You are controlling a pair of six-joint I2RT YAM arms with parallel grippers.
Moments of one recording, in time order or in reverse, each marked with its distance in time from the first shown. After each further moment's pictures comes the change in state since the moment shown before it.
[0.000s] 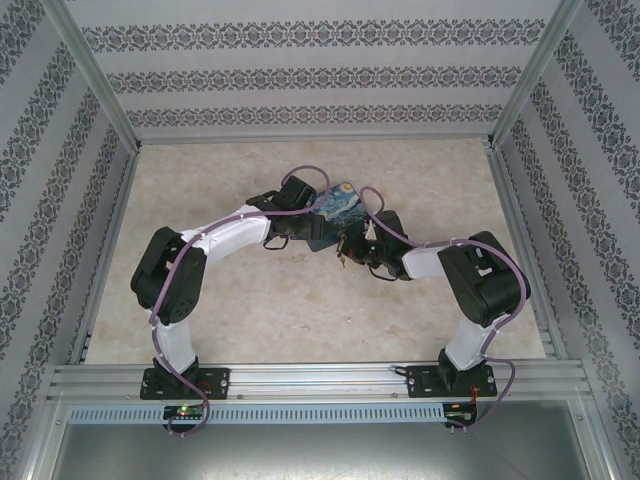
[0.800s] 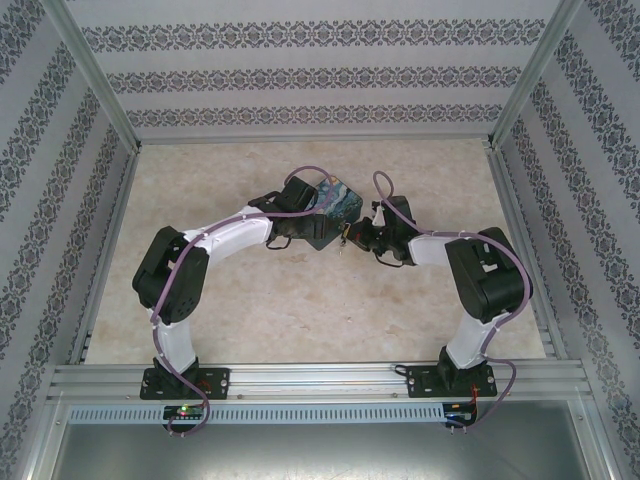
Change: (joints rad) left arm -0.009 0.011 -0.005 0.057 0.004 0.014; right arm -0.100 0.020 0.109 -0.096 -0.106 0.008
